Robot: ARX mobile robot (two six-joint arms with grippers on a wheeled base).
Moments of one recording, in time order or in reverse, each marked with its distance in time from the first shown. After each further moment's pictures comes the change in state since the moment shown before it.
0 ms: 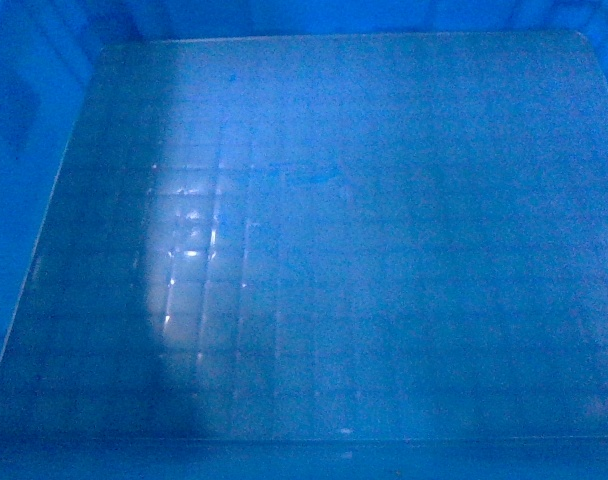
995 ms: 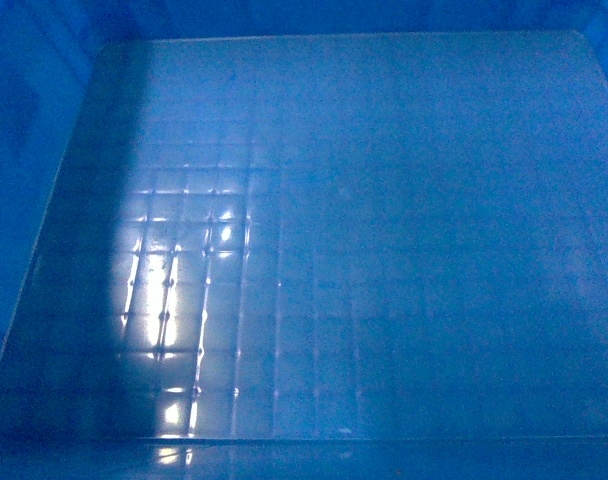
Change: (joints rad) left arm 0.000 -0.001 0.000 0.000 0.000 0.000; right arm 0.000 0.000 0.000 -0.001 -0.002 0.000
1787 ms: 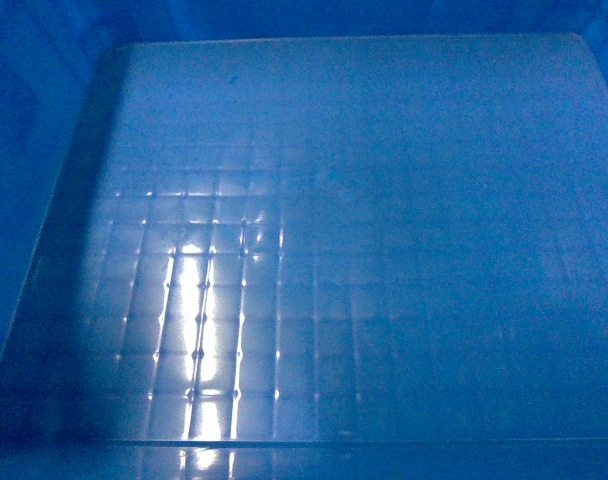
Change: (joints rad) left arm 0.000 0.000 0.000 -0.001 0.000 0.000; right arm 0.000 0.000 0.000 -0.002 0.000 0.000
